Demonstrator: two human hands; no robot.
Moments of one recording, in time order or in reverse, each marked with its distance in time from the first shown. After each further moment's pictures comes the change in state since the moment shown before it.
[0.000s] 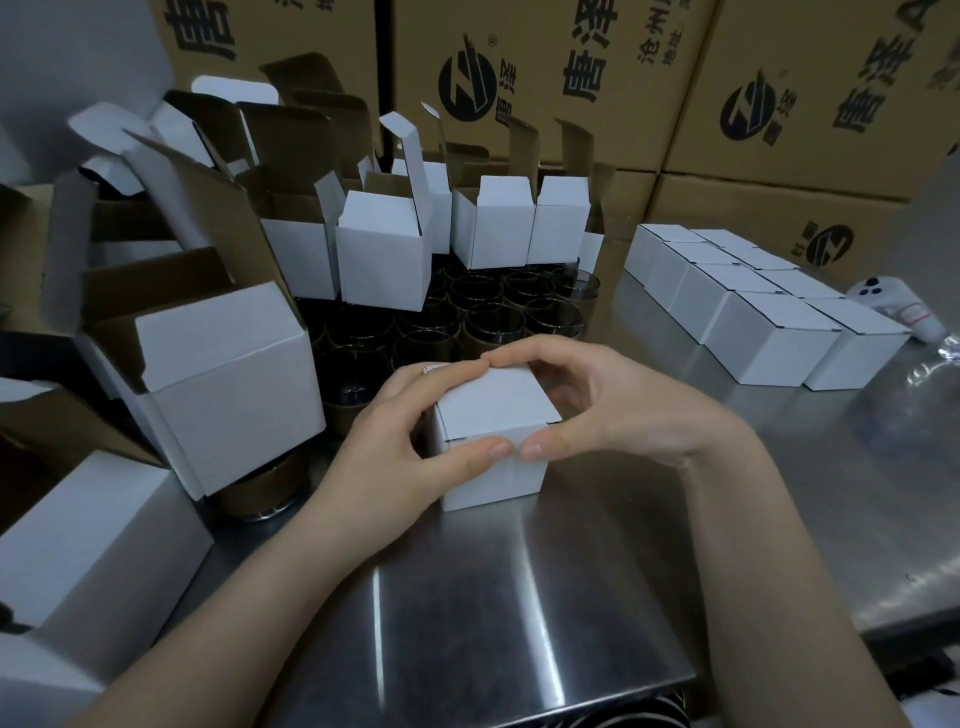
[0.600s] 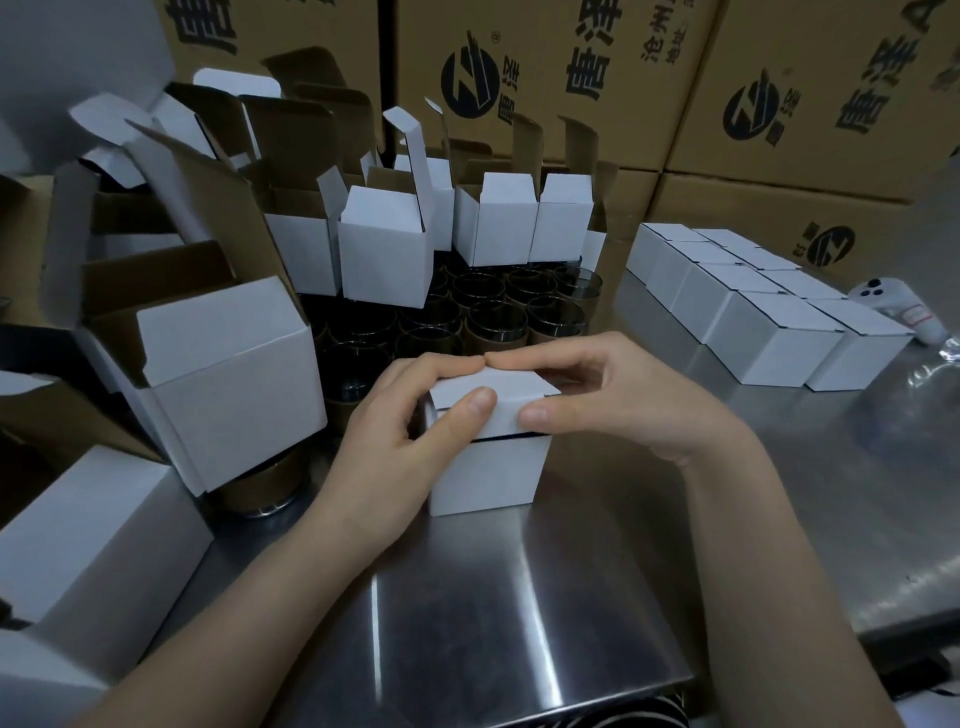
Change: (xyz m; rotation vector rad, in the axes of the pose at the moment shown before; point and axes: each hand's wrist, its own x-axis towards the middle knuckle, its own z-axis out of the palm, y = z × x) left_hand -0.001 0.011 0.002 -0.069 0.075 -0.037; right_hand 0.001 -0.004 0.002 0.115 0.083 -0.051
